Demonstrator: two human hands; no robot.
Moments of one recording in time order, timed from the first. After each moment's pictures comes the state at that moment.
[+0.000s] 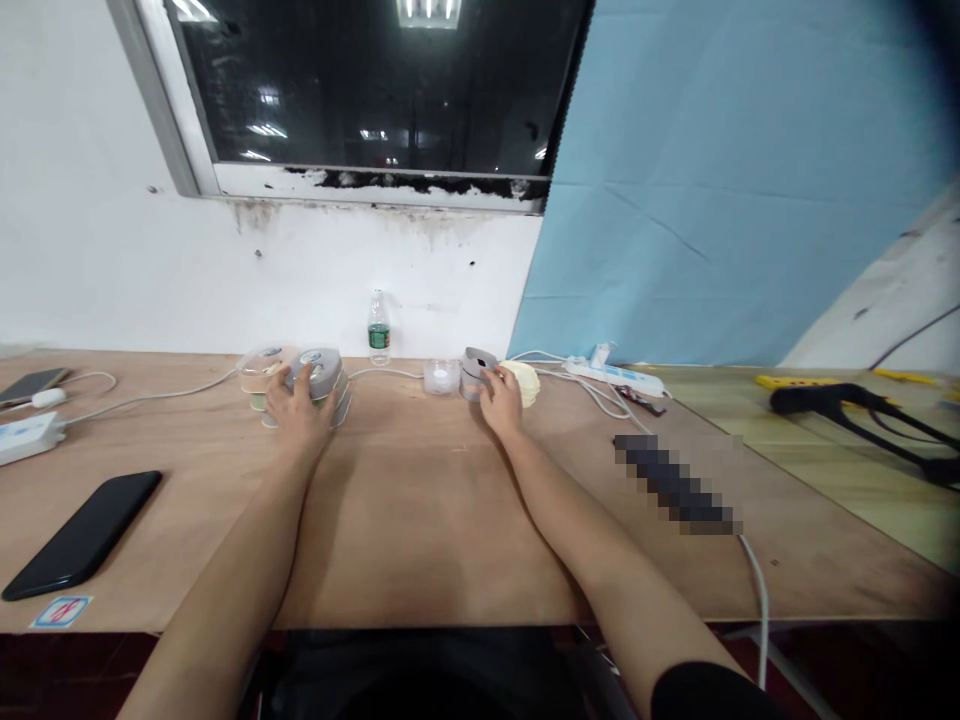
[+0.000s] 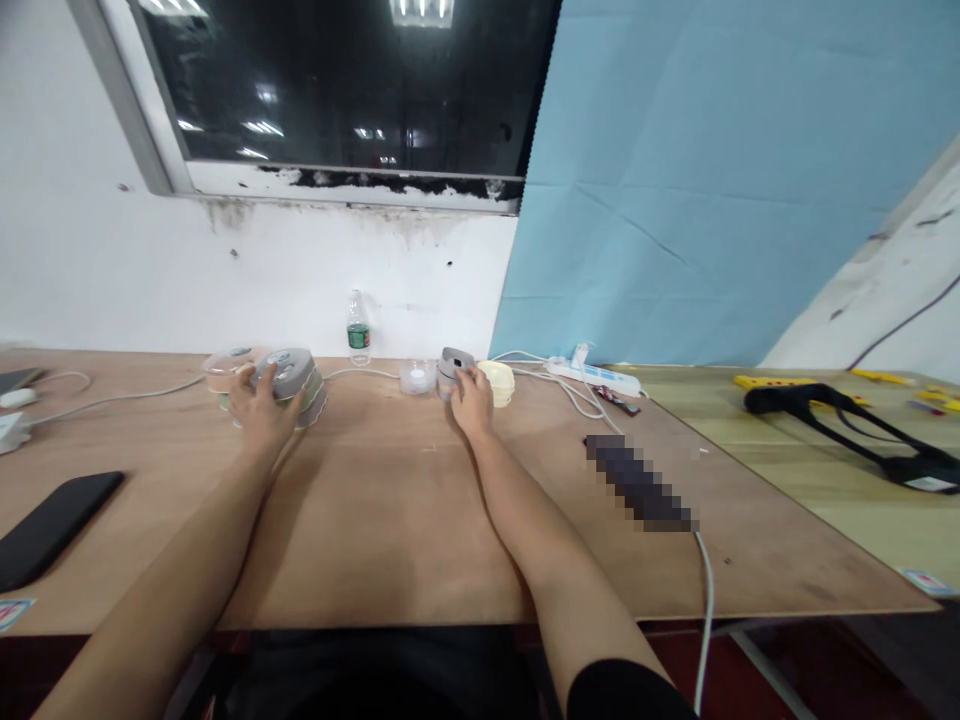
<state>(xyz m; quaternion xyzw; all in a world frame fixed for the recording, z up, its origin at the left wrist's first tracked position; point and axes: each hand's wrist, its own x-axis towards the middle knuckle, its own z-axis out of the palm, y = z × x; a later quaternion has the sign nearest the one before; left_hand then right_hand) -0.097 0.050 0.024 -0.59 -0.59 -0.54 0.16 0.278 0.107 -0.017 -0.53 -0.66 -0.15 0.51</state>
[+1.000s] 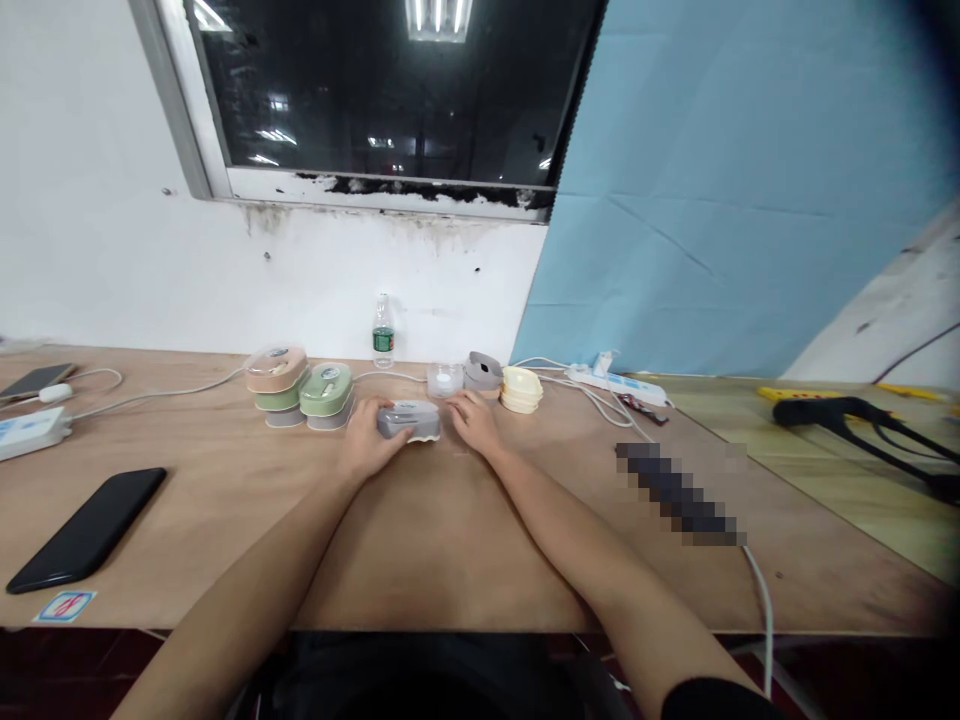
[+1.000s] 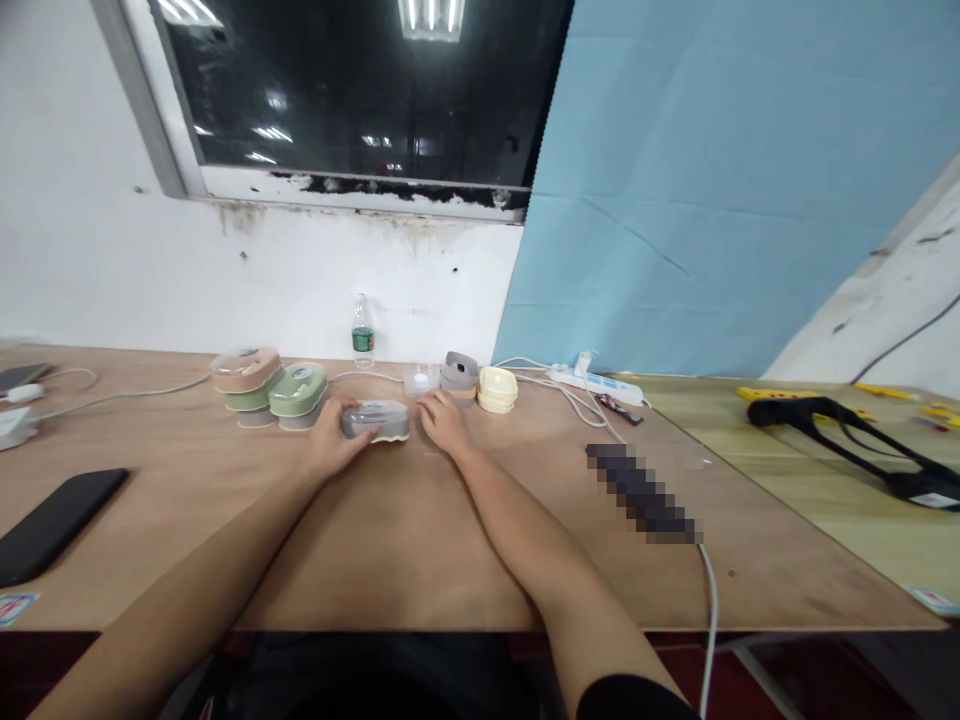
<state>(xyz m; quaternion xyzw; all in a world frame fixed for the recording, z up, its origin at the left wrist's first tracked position) -0.022 0.021 0.009 -0.73 -0.46 -0.50 -0.06 0.223 0.070 -0.007 -0.41 -0.80 -0.07 0.44</state>
